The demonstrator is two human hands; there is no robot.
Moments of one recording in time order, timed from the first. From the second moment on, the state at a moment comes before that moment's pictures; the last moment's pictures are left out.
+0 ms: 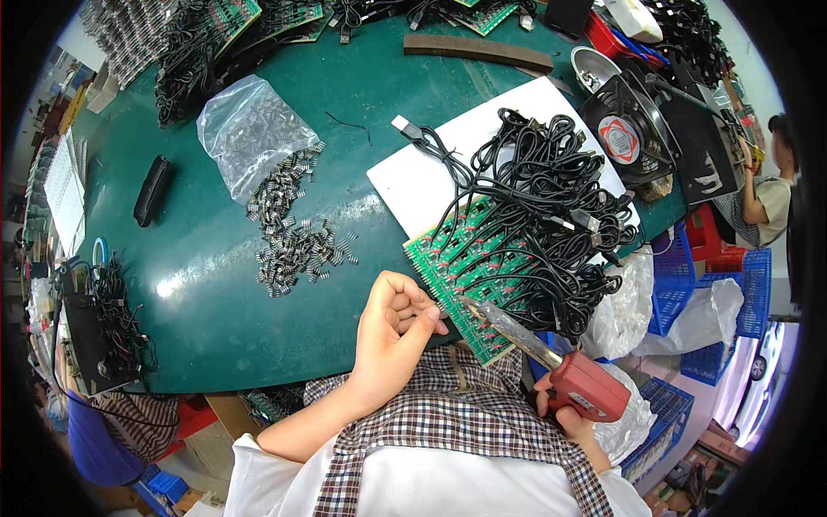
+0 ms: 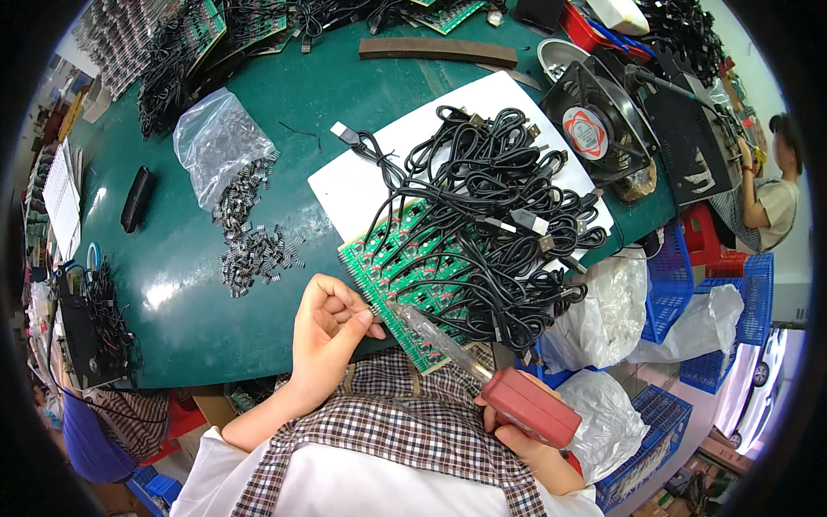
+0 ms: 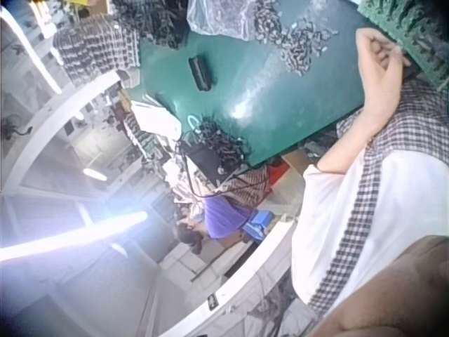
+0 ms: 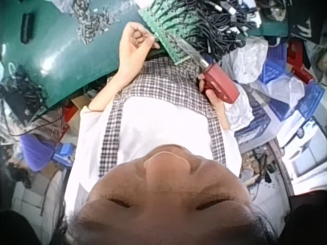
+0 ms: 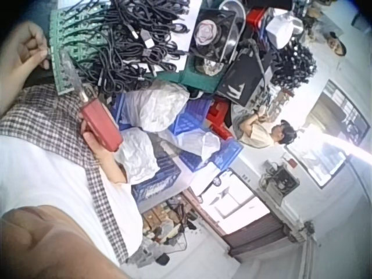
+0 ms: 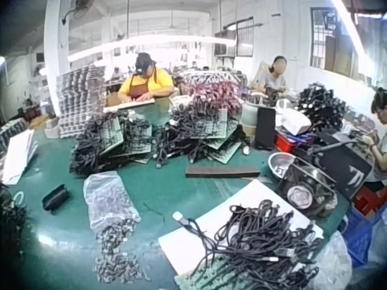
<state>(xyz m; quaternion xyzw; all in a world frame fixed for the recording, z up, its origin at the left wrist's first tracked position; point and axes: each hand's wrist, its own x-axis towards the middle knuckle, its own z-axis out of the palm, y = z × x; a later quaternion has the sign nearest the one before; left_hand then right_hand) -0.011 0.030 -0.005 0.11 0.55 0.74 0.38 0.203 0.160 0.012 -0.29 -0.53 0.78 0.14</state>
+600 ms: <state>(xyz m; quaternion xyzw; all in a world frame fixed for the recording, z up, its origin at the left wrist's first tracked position) -0.009 0.036 -0.006 0.10 0.57 0.74 0.35 0.219 0.164 -0.008 -0.28 -0.59 0.75 0.12</state>
